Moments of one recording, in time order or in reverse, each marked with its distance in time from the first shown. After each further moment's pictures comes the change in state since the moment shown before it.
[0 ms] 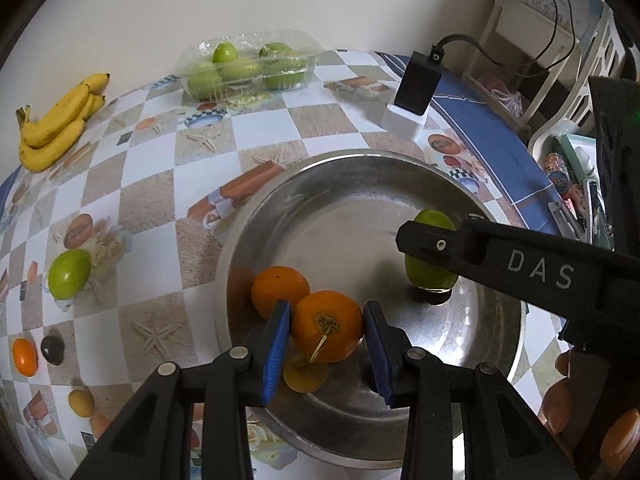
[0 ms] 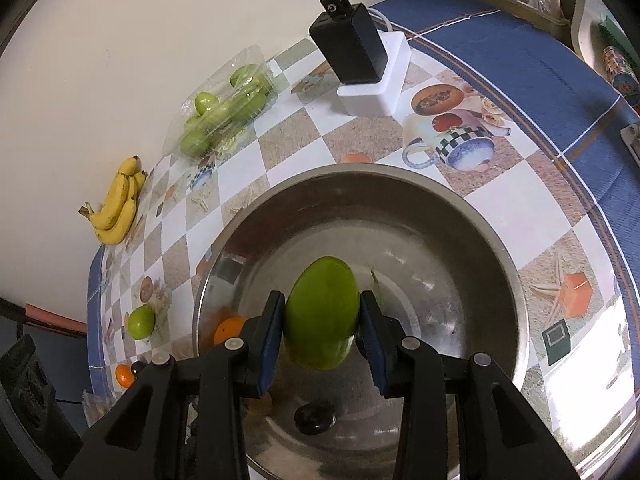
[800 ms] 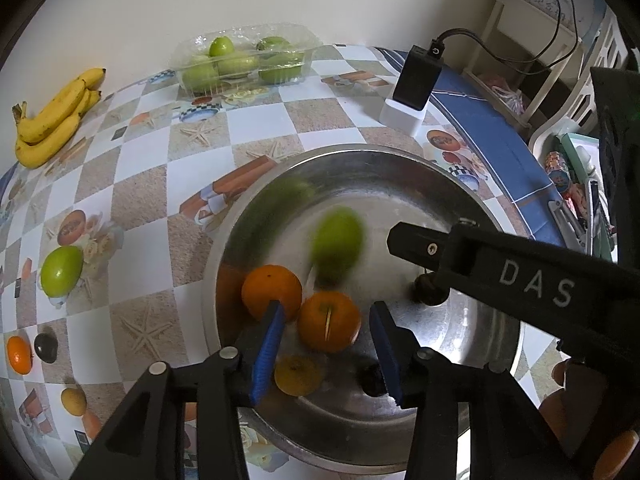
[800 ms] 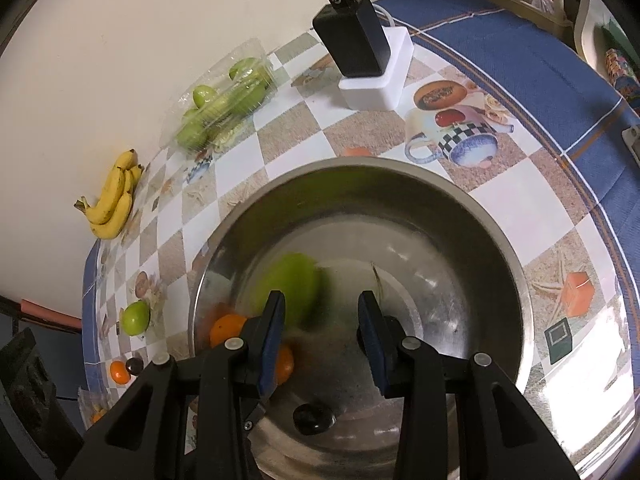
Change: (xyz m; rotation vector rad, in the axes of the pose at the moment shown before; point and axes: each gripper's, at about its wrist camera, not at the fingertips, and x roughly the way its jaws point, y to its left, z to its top) left arm 0.004 -0.002 0.002 -0.007 0.012 -0.005; right arm 0.002 0.004 -0.001 -0.012 0.009 -0.015
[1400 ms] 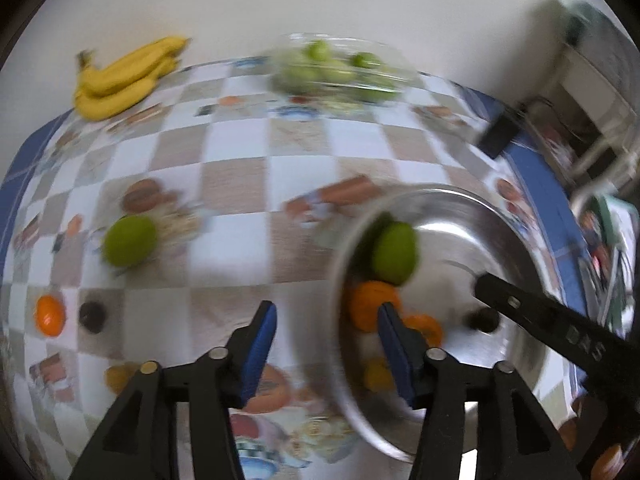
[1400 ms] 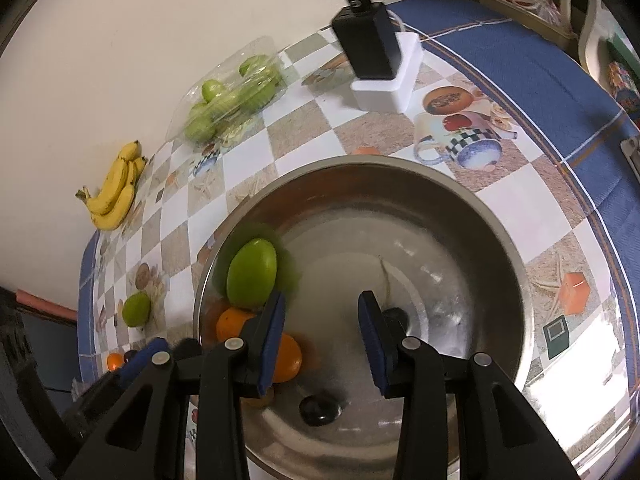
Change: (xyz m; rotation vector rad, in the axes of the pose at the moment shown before) left arm -0.027 0.070 -0.001 -0.226 -0.023 0.105; right arm -0.003 0.015 -0.007 -0.047 0.004 -0.018
